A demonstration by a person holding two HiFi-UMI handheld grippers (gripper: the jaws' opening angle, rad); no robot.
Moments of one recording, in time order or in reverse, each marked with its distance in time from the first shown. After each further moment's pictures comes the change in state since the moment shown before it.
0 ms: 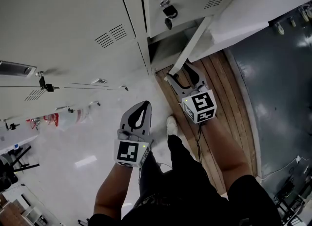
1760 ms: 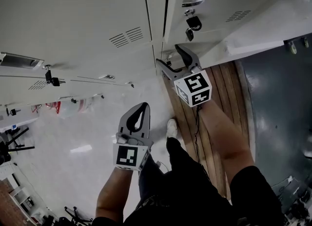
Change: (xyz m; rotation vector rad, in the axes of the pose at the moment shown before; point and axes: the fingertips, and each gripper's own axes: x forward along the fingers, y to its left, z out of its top) left arm -0.007 0.026 0.009 -0.019 -0.026 0.162; right arm 0.094 0.020 0.050 -0.052 -0.042 0.204
